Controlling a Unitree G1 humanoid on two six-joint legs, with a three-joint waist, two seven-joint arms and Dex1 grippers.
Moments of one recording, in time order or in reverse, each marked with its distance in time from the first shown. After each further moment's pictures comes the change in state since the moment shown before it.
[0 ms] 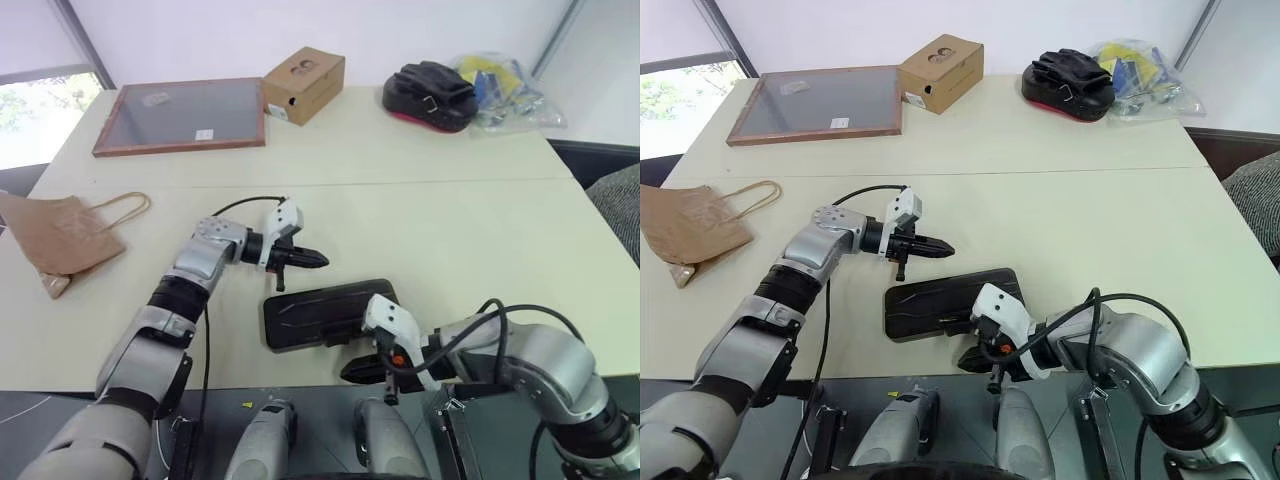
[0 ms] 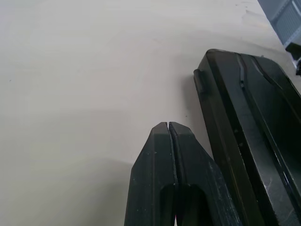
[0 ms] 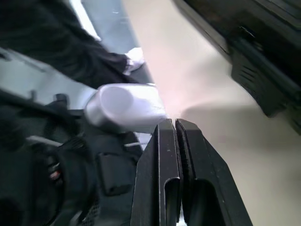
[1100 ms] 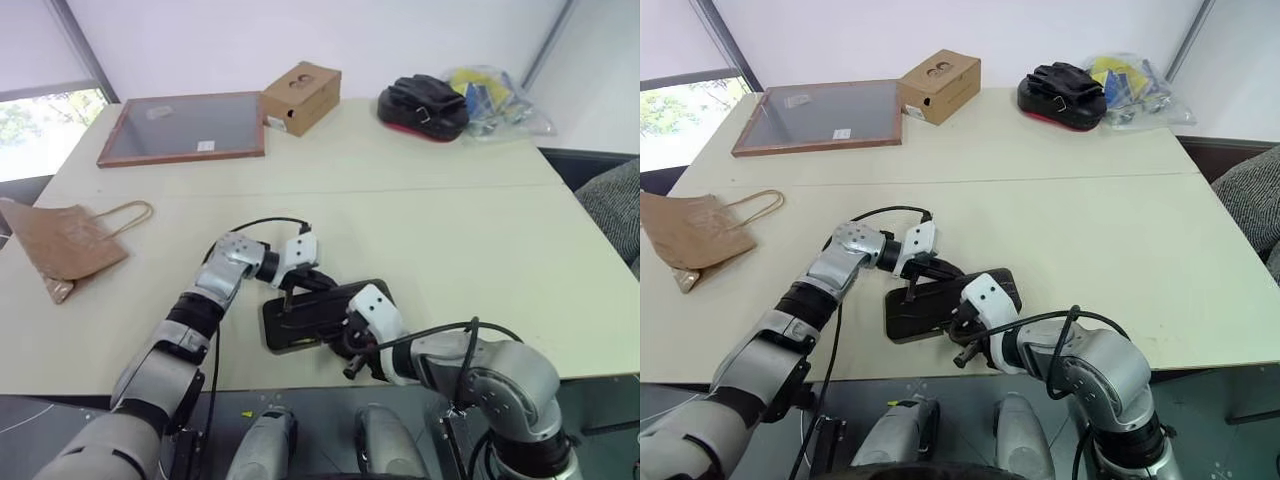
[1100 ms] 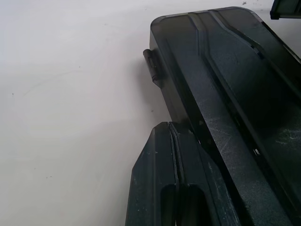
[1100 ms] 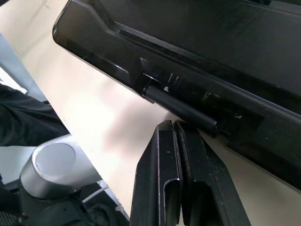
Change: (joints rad) left arm 0.081 -0.076 -0.049 0.022 0.192 -0.249 -0.016; right arm 0.058 0.286 -0.033 -0.042 -0.117 0.135 -0.393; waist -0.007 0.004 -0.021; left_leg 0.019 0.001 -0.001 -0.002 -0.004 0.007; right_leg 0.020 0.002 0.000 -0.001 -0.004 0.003
